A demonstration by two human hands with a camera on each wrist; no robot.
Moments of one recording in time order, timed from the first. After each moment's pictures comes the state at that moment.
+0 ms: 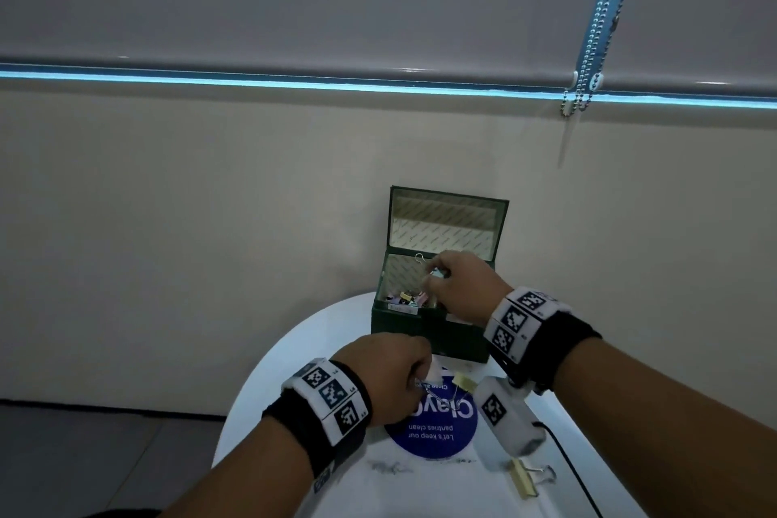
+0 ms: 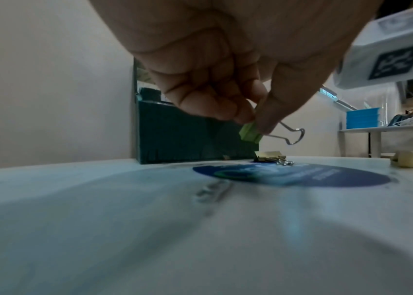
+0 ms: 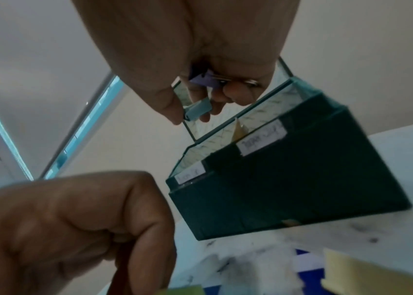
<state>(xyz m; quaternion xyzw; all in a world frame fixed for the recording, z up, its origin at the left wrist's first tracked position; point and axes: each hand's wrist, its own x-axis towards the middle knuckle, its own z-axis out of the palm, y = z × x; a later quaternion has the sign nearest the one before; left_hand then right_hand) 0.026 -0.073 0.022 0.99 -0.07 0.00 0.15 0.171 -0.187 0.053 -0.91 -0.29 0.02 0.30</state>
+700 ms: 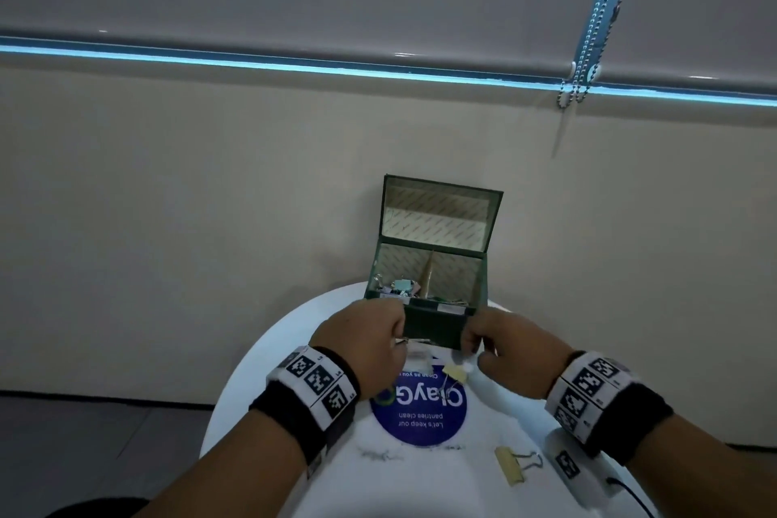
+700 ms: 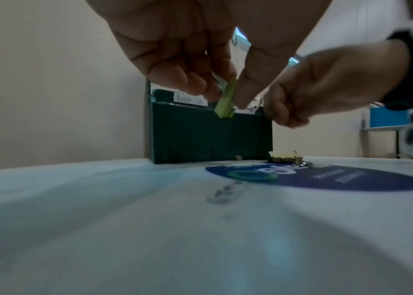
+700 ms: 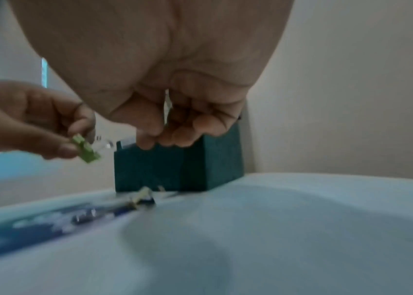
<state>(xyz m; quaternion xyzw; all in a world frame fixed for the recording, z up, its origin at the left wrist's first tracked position) 0.032 -0.060 0.012 0.97 0.01 0.16 0.18 0.133 -0.274 0.027 -0.90 -0.39 0.09 0.15</state>
